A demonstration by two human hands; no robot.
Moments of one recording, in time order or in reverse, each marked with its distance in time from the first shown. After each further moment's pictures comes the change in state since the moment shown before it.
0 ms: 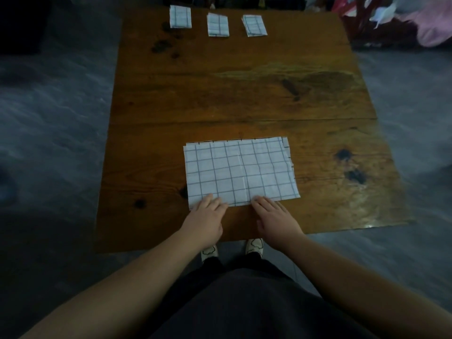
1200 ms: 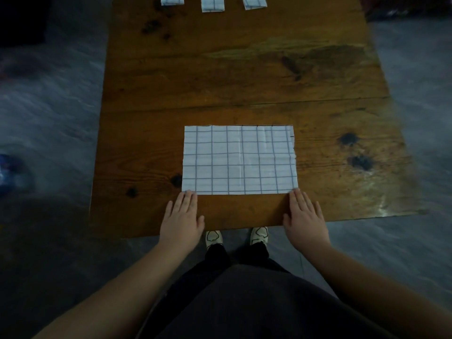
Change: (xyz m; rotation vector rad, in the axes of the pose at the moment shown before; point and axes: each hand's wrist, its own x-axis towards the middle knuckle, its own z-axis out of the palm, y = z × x) left_hand -0.021 -0.006 0.044 0.063 0.094 -0.341; right_hand -0.041 0.075 0.025 0.010 0.060 0.323
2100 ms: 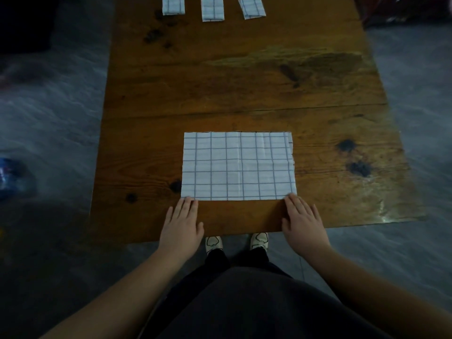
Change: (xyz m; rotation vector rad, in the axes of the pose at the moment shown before) left_hand -0.004 0.005 -0.006 -0.077 0.014 0.018; right_hand 0.004 0.006 -0.008 0.074 0.030 -0.084
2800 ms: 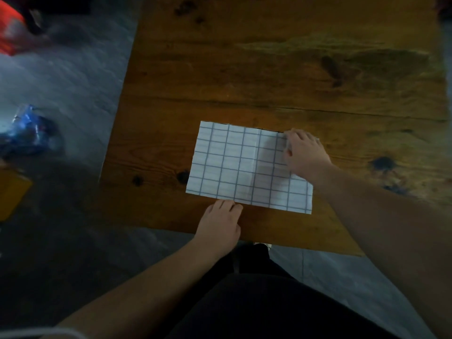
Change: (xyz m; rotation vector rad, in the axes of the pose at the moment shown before) left_hand 0.028 0.087 -0.002 -0.106 0.010 0.106; right_hand 0.198 -0.034 -0.093 -0.013 -0.038 -0.225
